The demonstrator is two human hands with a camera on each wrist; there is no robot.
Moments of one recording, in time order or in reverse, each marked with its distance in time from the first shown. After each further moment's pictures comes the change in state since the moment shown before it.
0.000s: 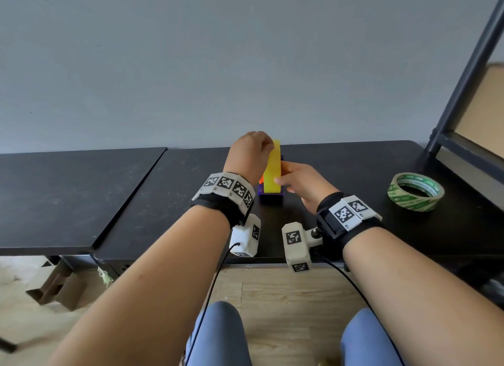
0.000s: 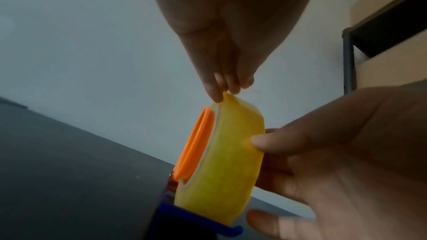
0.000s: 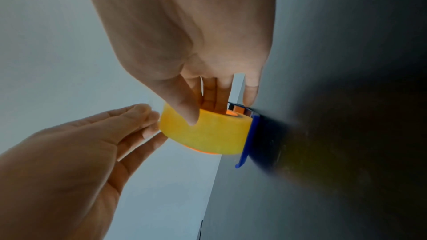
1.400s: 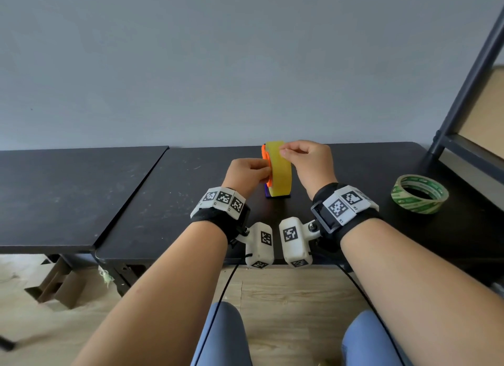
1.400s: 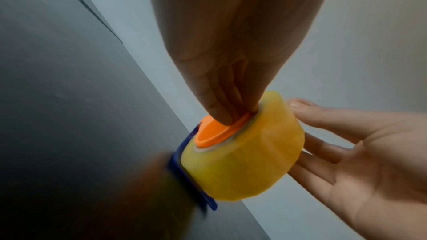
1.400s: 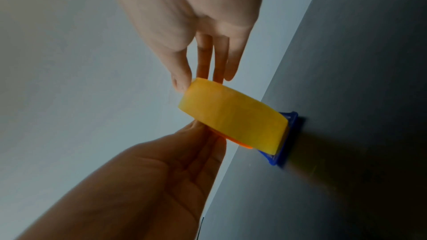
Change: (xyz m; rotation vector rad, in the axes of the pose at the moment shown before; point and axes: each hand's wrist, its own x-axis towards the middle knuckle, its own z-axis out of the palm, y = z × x) left_hand -0.025 -0.034 0.017 -0.668 -0.194 -0.372; right_hand 0.026 -0.004 0.000 -0.028 0.458 -0.405
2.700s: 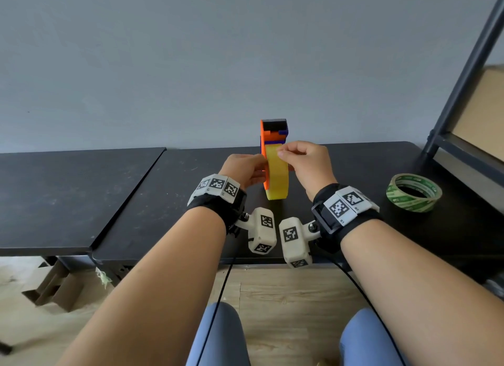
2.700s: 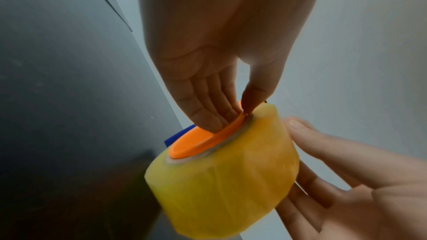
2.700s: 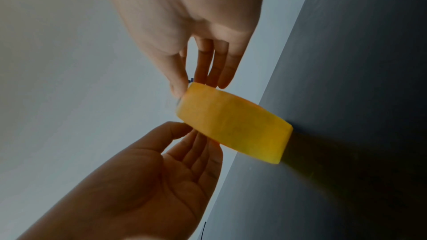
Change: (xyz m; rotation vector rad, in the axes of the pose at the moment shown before) left_hand 0.010 0.025 0.002 -0.247 0.032 -0.288; right_hand -0.008 -0.009 -0.009 0.032 -0.055 0.051
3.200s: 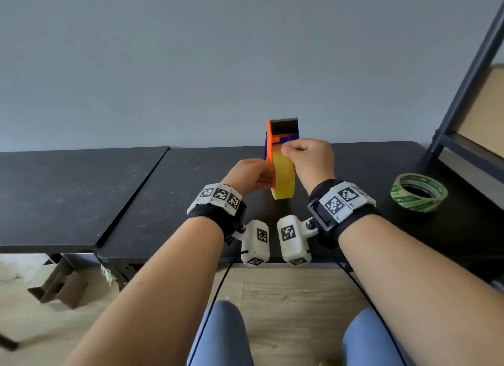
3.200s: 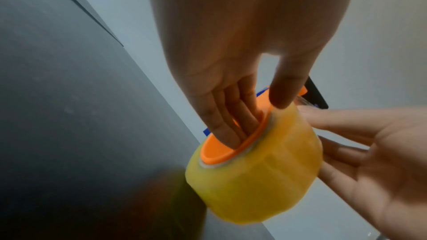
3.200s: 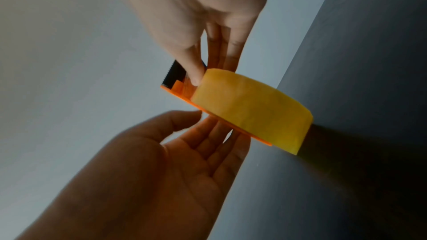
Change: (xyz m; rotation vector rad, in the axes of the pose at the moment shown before) left_hand -0.016 -0.004 -0.003 0.108 -0.134 0.036; right_hand 0.006 0.001 0.007 -0.161 0.148 -0.044
